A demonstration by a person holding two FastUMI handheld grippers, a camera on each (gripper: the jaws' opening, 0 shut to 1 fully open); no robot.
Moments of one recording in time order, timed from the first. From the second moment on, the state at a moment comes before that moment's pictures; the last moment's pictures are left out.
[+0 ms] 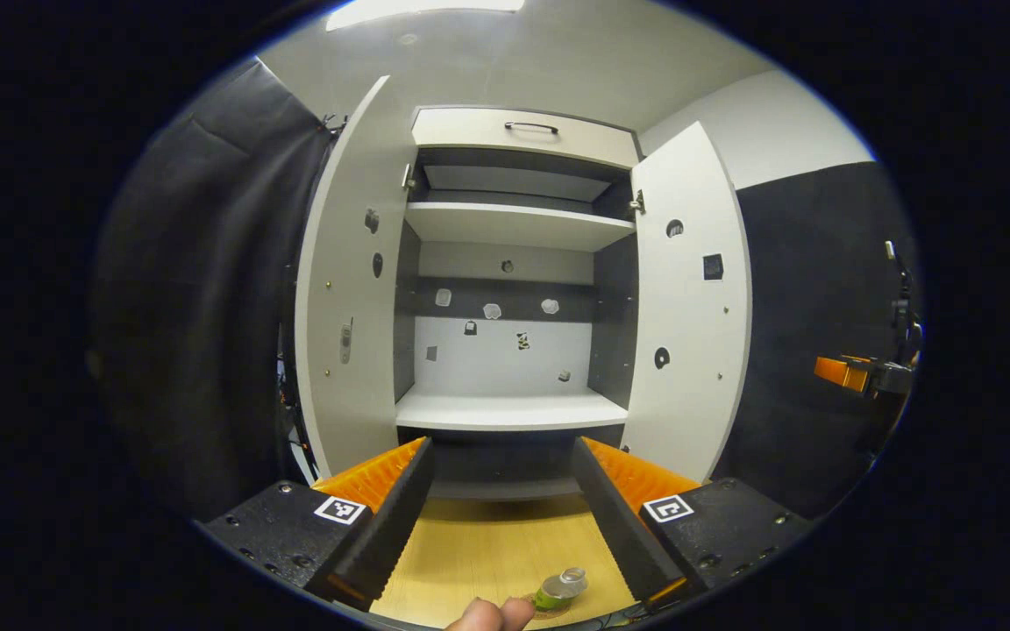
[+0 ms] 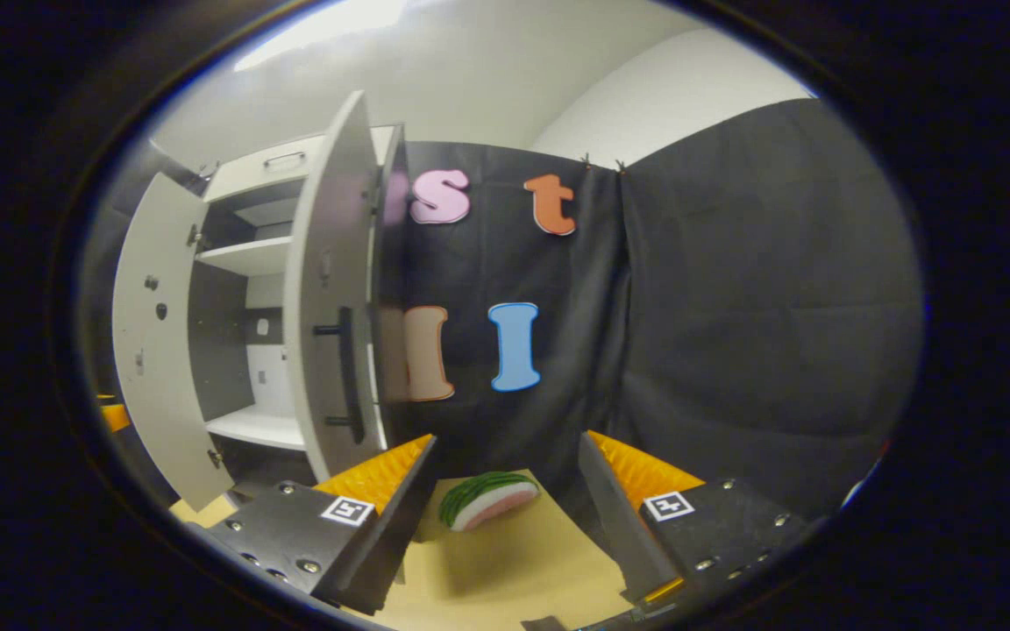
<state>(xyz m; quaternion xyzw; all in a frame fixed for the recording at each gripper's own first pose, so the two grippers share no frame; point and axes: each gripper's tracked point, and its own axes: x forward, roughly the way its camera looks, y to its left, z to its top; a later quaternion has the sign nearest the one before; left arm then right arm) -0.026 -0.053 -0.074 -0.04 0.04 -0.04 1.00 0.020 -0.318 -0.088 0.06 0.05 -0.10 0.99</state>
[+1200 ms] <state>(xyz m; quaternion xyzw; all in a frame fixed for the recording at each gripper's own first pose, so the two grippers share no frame) -0.050 -0.037 -0.038 0.04 0.02 0.00 1.00 0.167 -0.207 -0.050 0.00 0.01 0.07 1.00</state>
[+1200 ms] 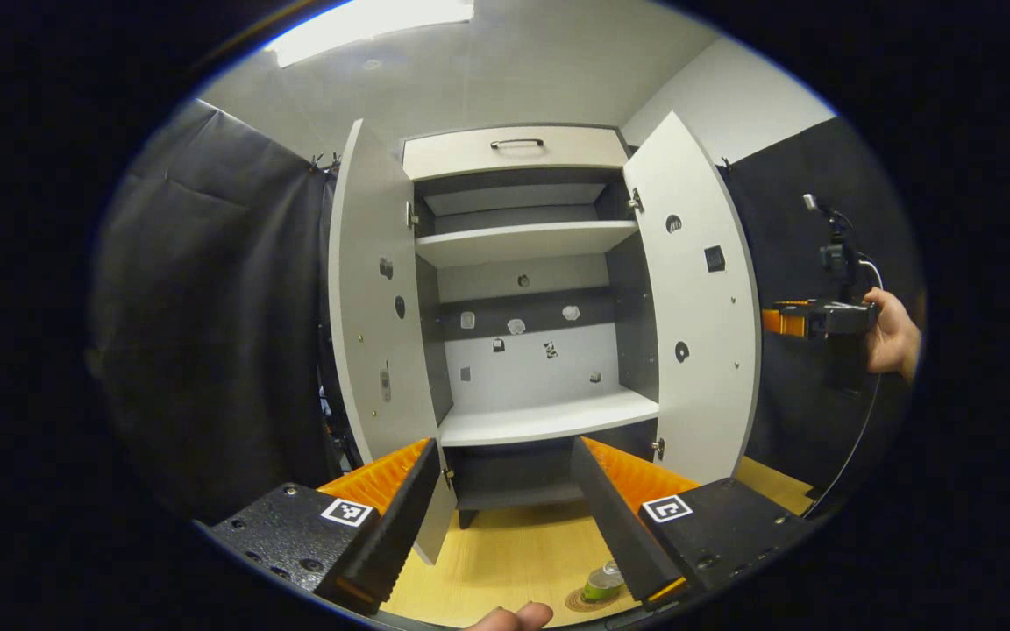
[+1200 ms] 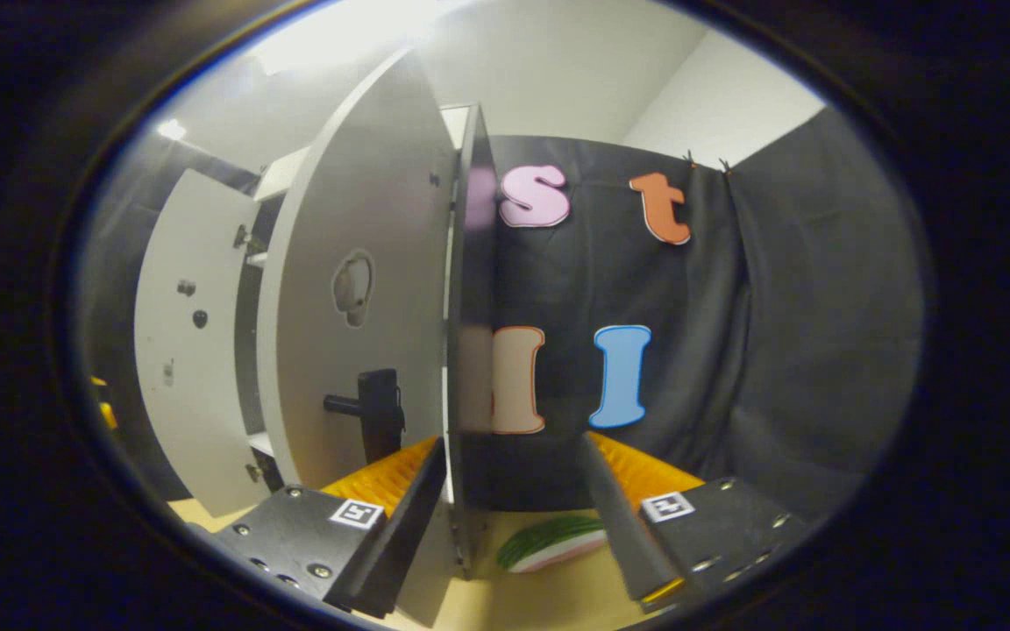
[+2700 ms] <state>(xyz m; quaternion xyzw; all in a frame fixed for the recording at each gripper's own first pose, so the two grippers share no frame) -0.020 -0.003 -0.060 0.00 0.04 -0.06 1.00 0.171 -0.133 -0.049 0.04 0.04 0.07 1.00</state>
